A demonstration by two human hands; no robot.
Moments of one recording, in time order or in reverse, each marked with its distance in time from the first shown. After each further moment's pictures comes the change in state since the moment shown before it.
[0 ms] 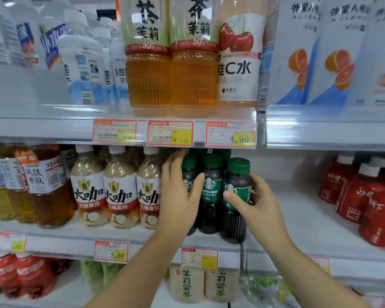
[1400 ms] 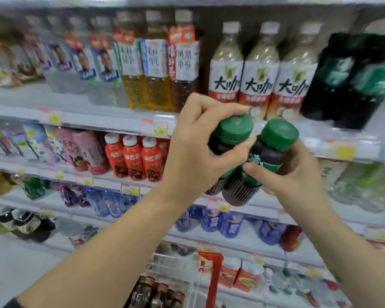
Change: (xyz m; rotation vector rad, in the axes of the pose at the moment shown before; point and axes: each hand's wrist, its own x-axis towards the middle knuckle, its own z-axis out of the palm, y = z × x) left_hand -0.106 -0.081 -0.275 -0.054 -0.073 0.260; right_hand -0.194 -0.053 0.216 0.025 -0.186 0.083
